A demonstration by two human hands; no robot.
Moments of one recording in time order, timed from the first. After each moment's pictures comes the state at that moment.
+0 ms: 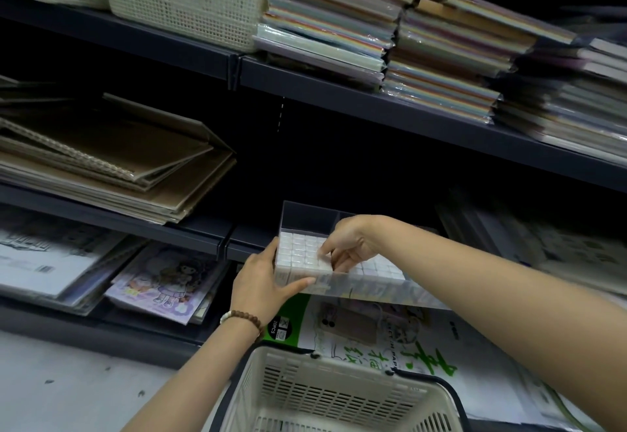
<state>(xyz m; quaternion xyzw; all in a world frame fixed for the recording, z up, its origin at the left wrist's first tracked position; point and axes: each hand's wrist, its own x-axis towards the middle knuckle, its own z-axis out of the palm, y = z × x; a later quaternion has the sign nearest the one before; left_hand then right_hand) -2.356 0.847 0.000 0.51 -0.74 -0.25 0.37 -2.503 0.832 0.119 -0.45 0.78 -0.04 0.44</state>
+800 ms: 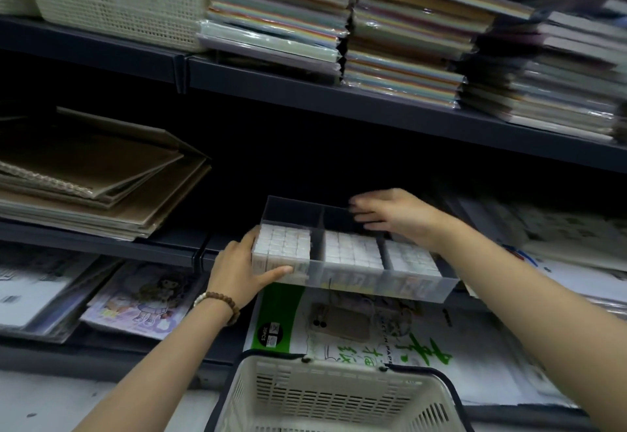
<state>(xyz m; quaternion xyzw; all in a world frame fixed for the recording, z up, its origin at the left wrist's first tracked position) -2.357 0.806 0.006 0.51 -0.77 -0.24 0.30 -2.596 0.867 0.147 -0.52 0.68 -0.36 0.37</state>
